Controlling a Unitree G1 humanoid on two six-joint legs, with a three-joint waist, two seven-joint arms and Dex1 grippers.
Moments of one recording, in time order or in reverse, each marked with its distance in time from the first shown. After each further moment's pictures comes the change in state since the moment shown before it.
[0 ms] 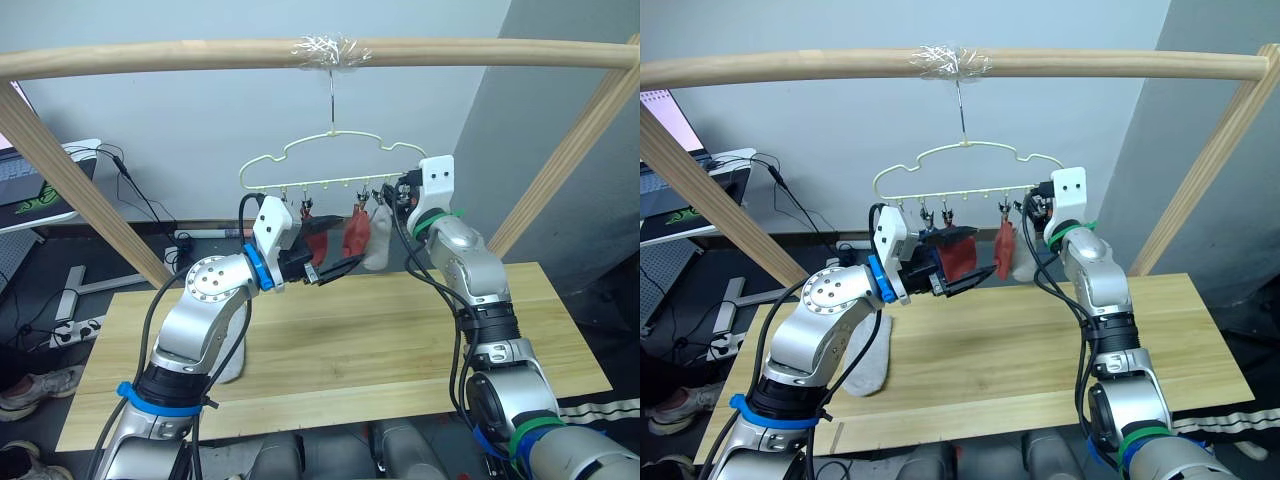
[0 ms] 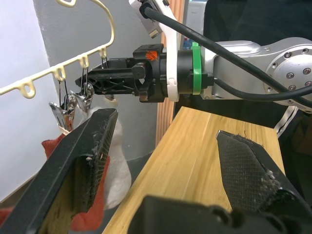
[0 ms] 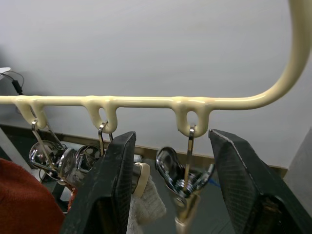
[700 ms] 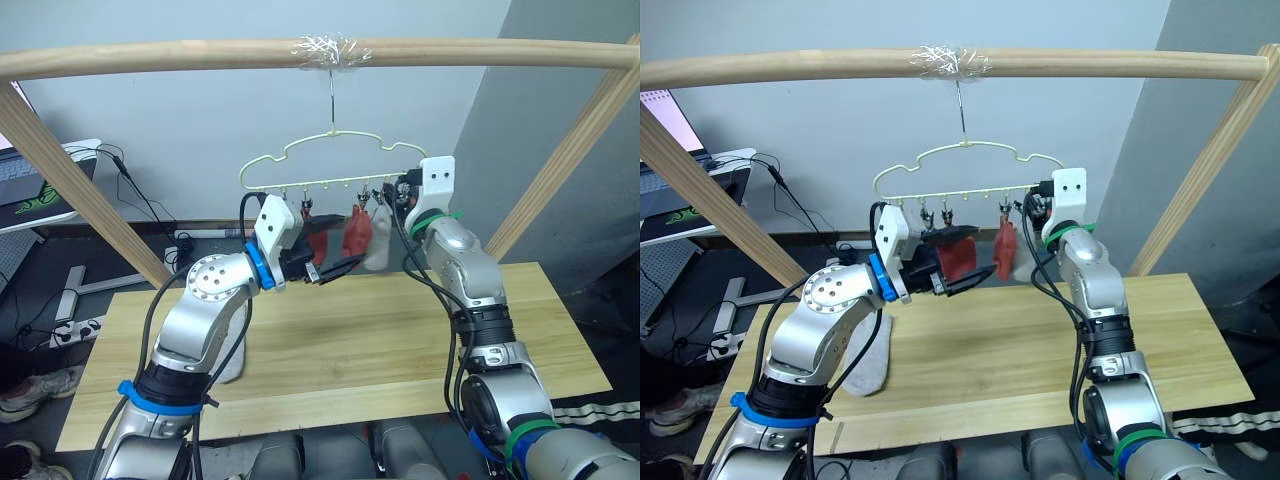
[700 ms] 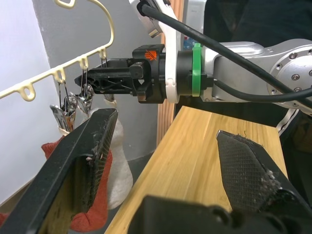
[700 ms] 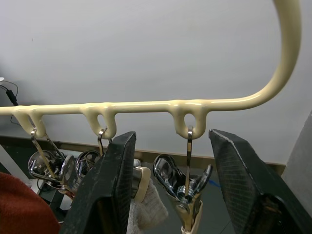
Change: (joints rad) left arm -0.009 0.000 -0.003 0.000 0.009 0.000 0.001; right arm 0.018 0.033 -0.011 -0.030 0.004 0.001 -0.048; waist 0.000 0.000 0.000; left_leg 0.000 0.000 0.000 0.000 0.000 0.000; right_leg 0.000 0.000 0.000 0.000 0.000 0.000
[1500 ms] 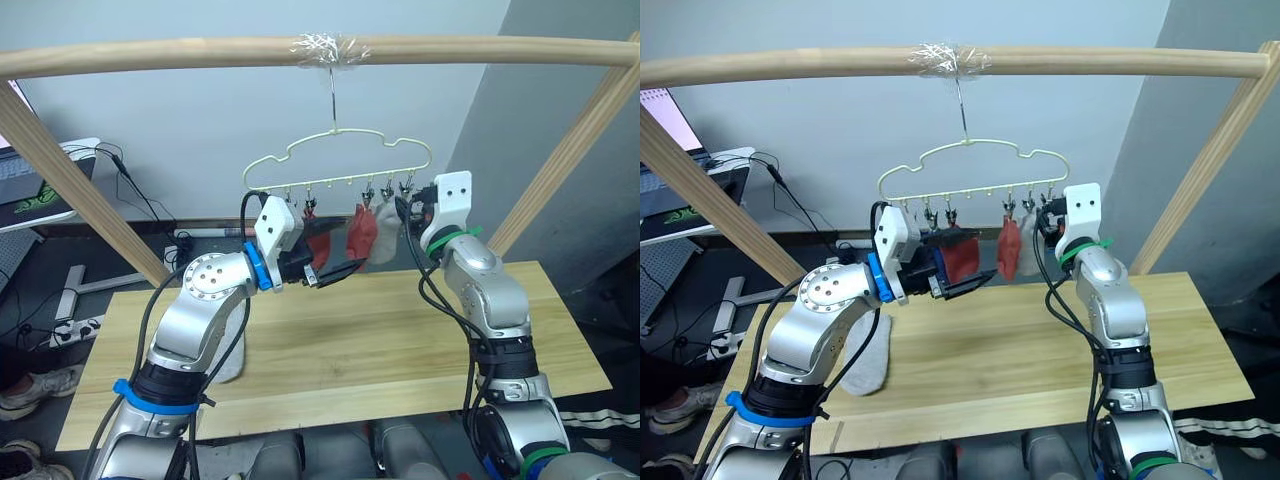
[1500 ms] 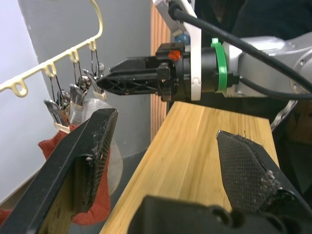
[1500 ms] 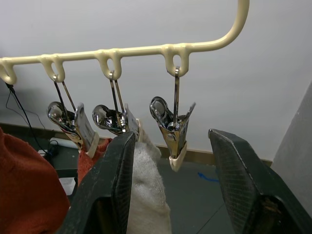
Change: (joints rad) left arm -0.002 0.031 -0.003 -0.006 0.000 -0.007 -0.050; right arm 0.159 -0.053 0.028 -0.269 -0.001 0.126 0.029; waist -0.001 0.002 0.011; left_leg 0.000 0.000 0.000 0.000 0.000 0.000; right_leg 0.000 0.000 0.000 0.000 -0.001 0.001
